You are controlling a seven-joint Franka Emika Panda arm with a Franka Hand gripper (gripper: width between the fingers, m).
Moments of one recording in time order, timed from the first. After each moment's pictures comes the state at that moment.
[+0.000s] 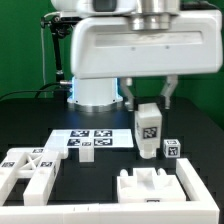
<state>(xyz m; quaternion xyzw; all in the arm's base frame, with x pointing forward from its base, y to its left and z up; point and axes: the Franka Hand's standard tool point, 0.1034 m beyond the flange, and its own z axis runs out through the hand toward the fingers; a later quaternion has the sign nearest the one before) 0.649 0.079 0.156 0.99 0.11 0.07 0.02</state>
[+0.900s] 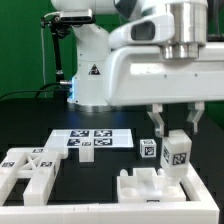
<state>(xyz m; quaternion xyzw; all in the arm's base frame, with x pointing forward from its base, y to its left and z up) 0.642 0.104 0.114 0.99 0.12 0.11 0.00</state>
